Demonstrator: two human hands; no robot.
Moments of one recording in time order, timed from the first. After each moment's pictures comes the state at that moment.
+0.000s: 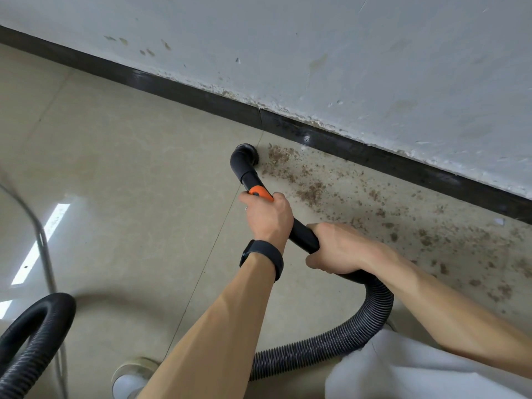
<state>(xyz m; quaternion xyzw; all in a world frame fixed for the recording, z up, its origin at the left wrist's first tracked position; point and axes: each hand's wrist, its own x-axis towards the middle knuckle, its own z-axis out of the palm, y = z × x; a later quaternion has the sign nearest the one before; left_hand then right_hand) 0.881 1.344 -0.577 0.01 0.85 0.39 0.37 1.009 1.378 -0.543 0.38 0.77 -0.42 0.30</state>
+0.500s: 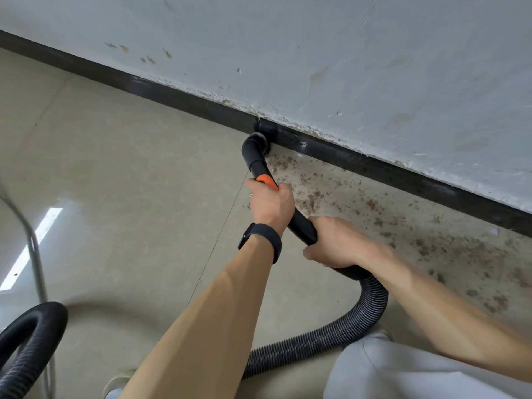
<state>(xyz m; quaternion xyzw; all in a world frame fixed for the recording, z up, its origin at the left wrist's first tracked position) 0.863 1.369 -0.578 0.20 0.87 0.31 0.33 0.998 1.394 -0.548 0.43 0.77 -0.39 0.28</state>
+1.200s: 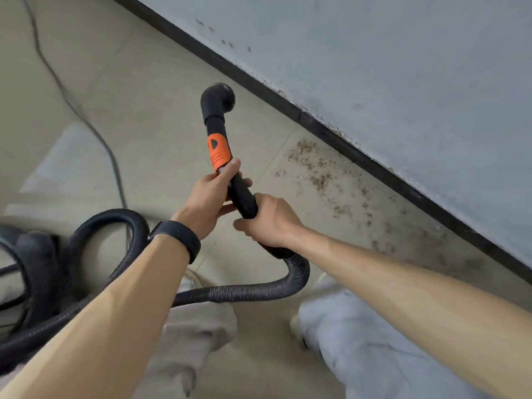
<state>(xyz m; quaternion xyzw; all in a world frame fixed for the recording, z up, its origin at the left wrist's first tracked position) 0.745 1.230 -0.363 -0.09 0.72 0.43 0.54 0.866 1.295 -0.368 0.40 0.73 -0.51 0.25</state>
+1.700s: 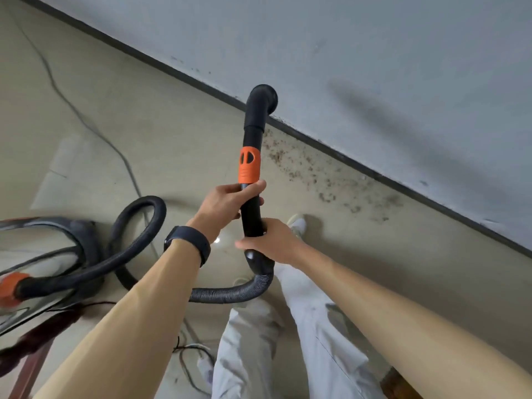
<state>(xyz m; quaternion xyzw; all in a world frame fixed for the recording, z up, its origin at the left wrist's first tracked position) 0.866 1.193 -0.090 0.09 0.72 0.29 0.62 1.011 1.223 -0.112 0.48 0.55 -0.64 0.23</state>
